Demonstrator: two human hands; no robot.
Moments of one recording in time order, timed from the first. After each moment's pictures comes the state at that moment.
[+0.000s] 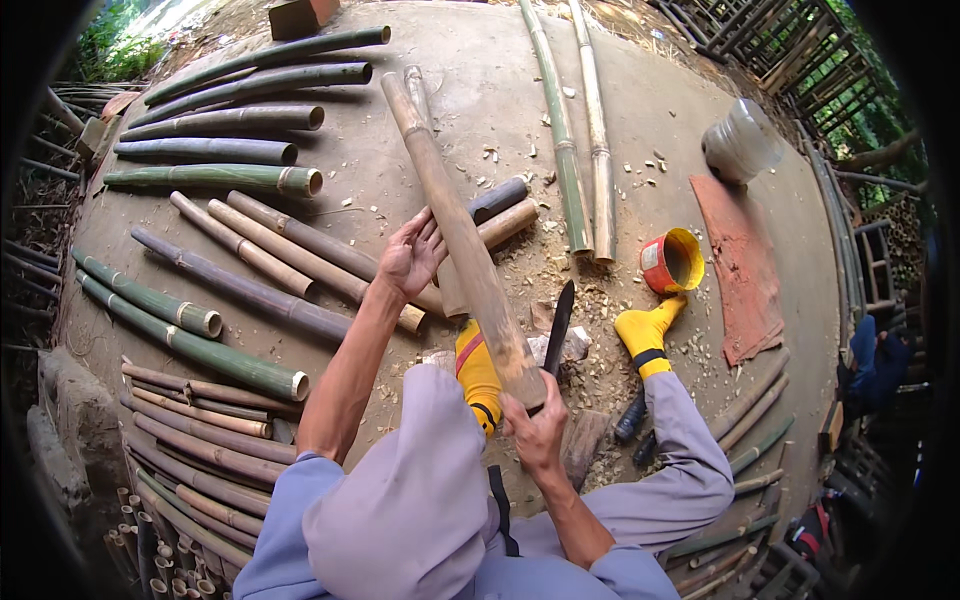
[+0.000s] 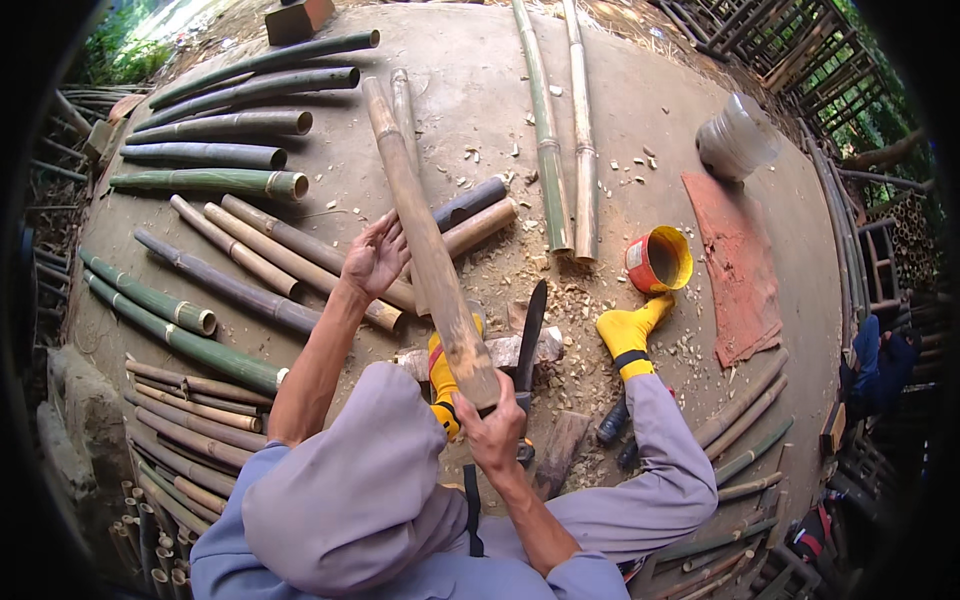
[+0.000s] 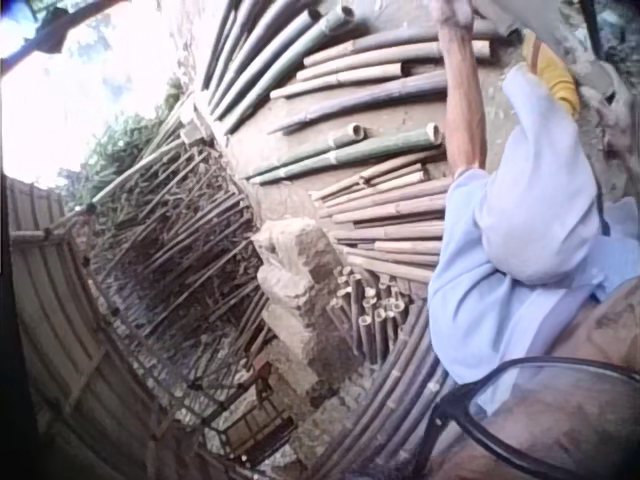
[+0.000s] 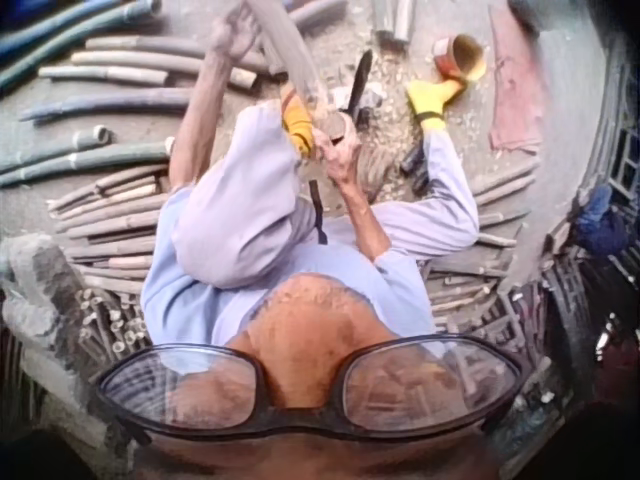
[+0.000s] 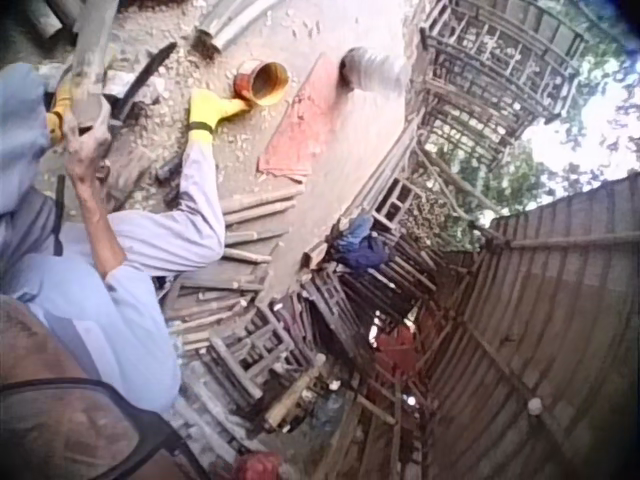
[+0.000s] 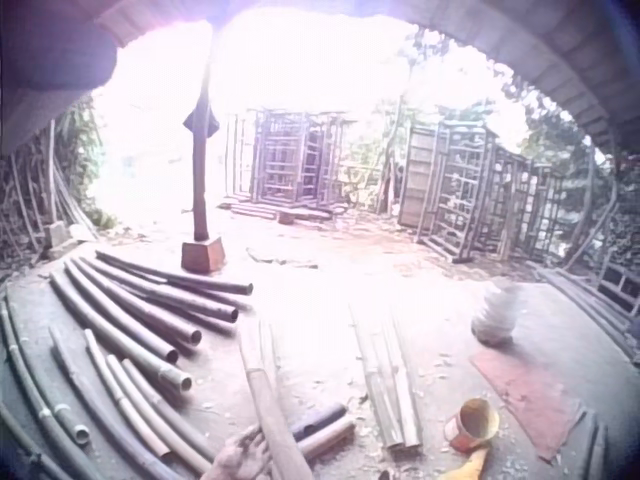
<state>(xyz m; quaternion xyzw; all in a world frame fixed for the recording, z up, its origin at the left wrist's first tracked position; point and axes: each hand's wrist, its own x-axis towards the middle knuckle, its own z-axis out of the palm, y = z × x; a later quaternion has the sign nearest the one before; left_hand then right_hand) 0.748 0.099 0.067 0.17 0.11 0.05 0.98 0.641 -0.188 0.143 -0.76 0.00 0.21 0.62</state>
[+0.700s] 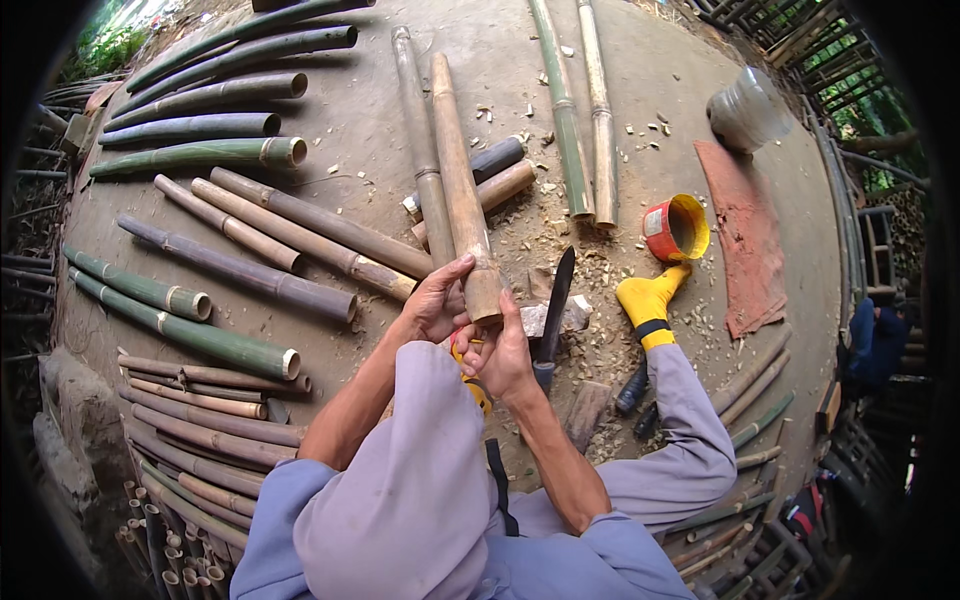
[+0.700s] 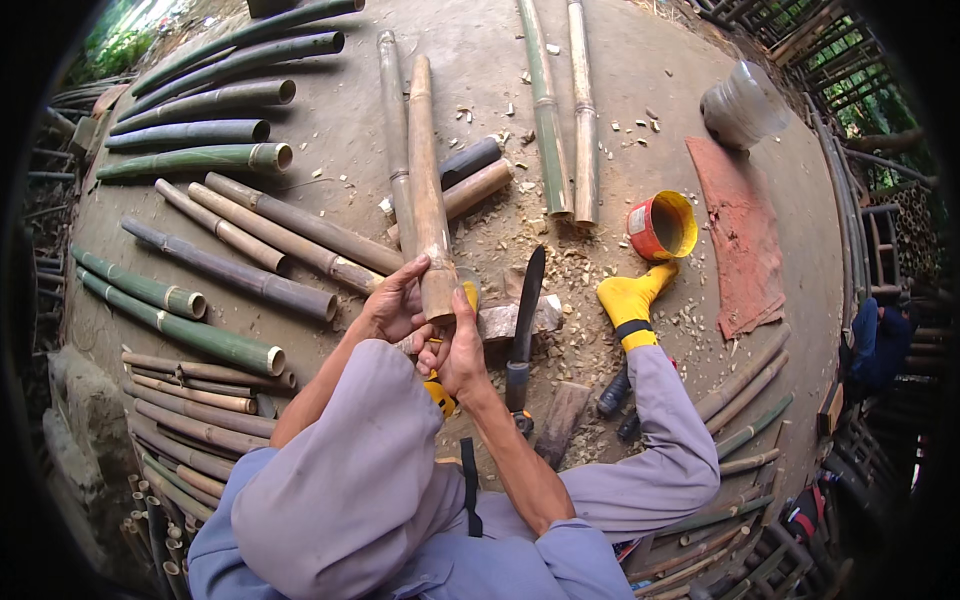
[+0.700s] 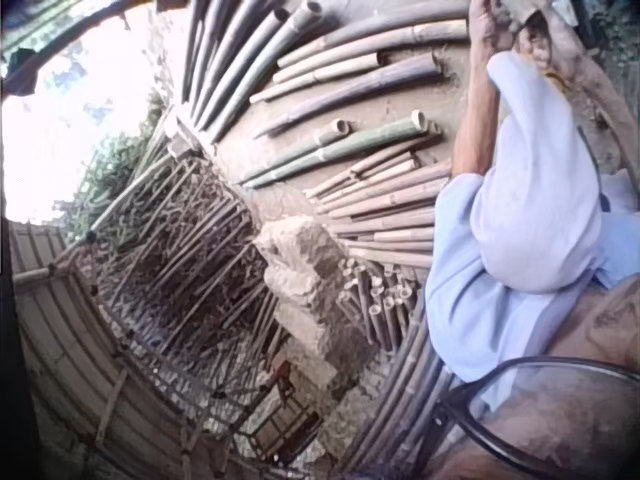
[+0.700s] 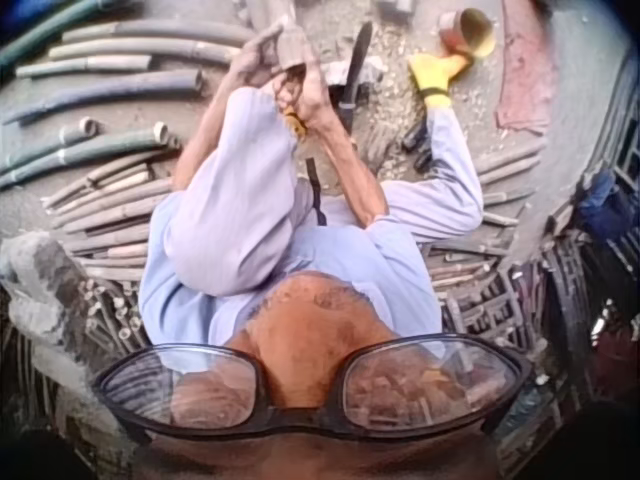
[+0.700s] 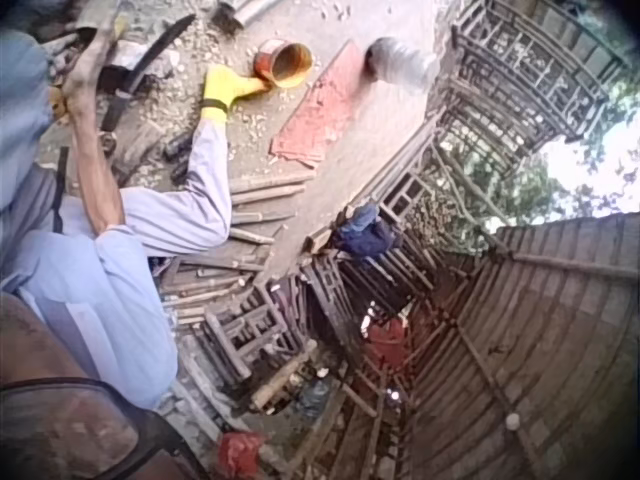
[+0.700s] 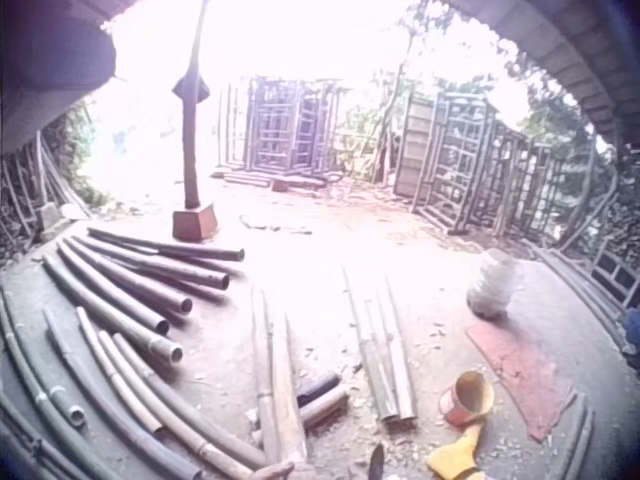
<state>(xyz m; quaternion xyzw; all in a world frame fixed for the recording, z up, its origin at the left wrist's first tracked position) 0.690 0.015 0.065 0.22 0.22 -0.16 0.94 0.693 -0.123 0.109 -0.39 0.20 0.48 0.76</state>
